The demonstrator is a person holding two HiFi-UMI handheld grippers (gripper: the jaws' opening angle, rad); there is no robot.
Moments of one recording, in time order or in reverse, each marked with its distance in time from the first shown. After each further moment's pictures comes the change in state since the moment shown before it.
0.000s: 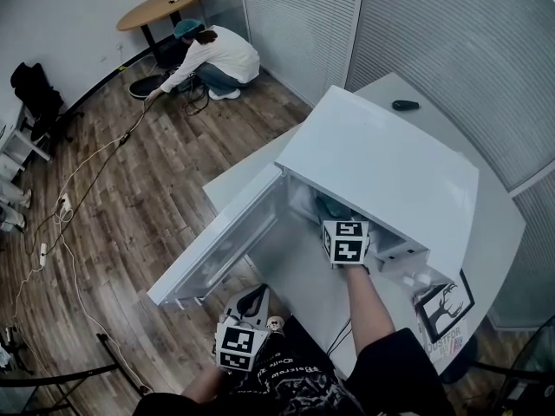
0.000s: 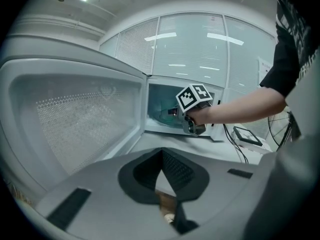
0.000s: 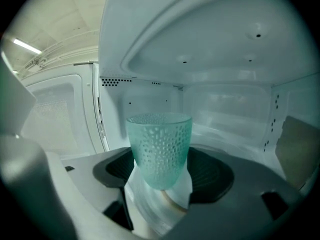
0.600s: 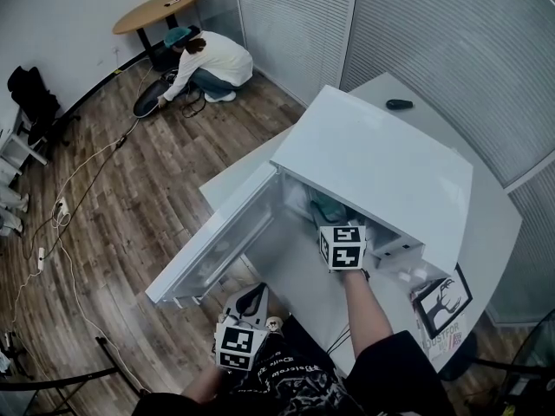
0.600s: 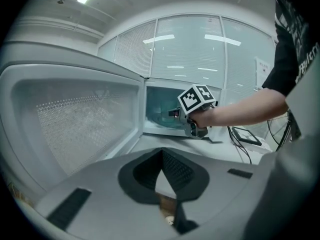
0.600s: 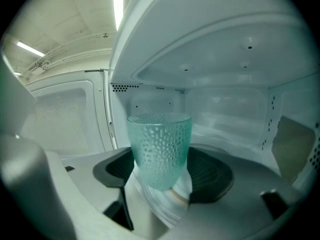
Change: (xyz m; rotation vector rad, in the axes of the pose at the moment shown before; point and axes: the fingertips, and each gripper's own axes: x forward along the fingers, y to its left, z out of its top) left arm -0.003 -0.006 0.004 0.017 -0.027 -0.007; right arm -0.020 0.008 -0.001 0.000 -0.022 0.028
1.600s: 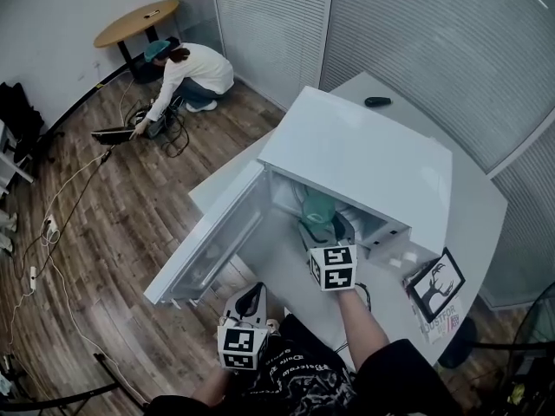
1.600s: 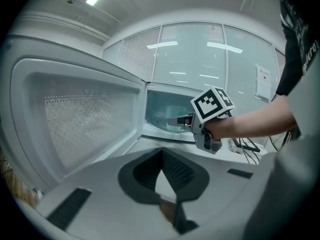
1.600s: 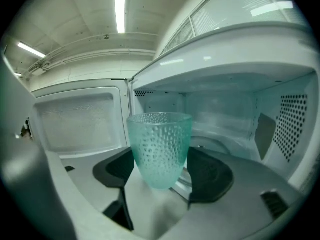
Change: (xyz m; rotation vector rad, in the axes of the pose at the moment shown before) left arm -0.009 -0.006 0.000 -0.052 -0.062 -0.005; right arm -0.059 0.030 -0.015 0.008 -0.004 -0.002
